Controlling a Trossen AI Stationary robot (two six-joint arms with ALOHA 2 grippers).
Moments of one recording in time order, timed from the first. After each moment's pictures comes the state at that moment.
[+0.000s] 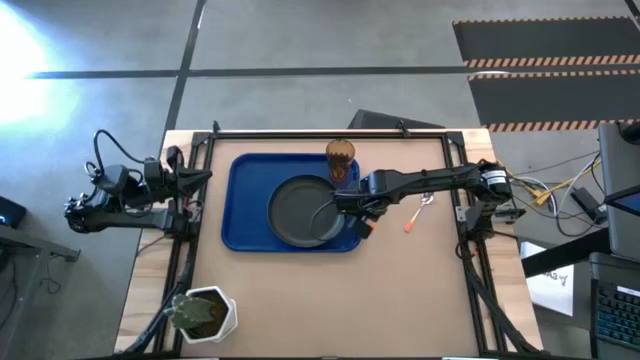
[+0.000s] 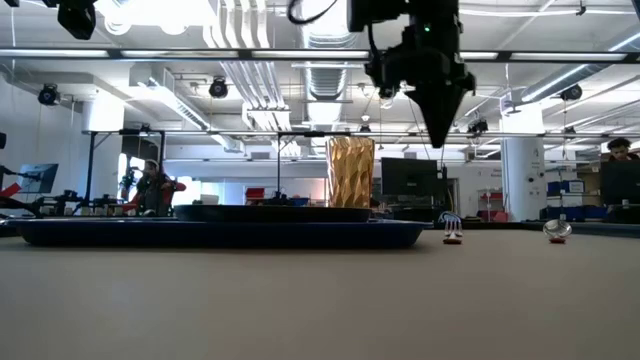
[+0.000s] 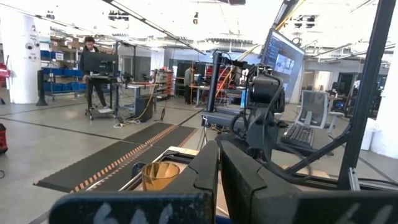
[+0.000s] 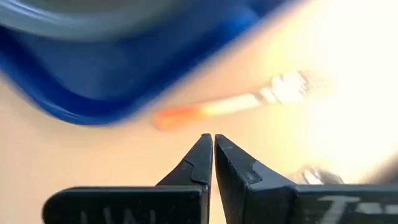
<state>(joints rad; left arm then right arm) -0.01 0.11 0.58 -0.32 -0.27 -0.05 0.00 1.84 1.58 -1.35 0.18 0.62</state>
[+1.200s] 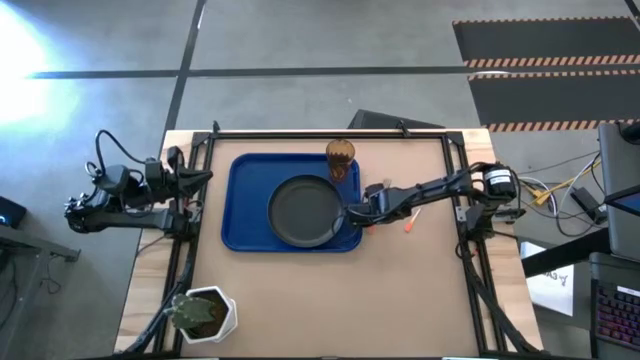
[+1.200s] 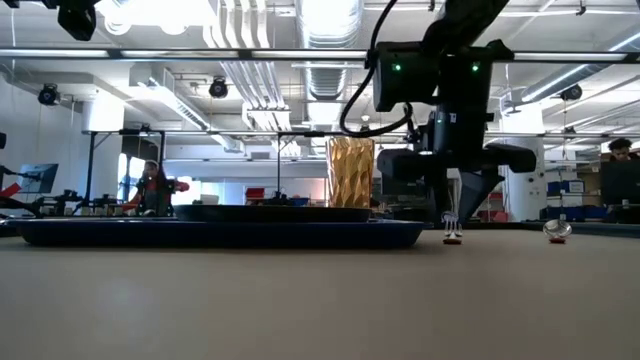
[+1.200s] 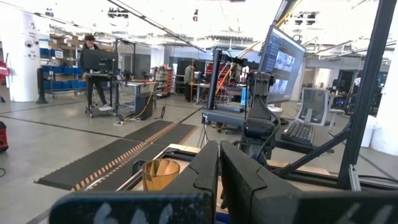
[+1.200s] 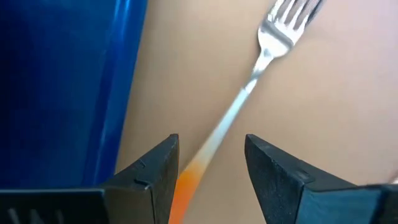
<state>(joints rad) -0.01 0.10 0.58 -0.33 -0.27 -0.05 -0.01 1.81 1.10 -0.84 0.35 1.37</state>
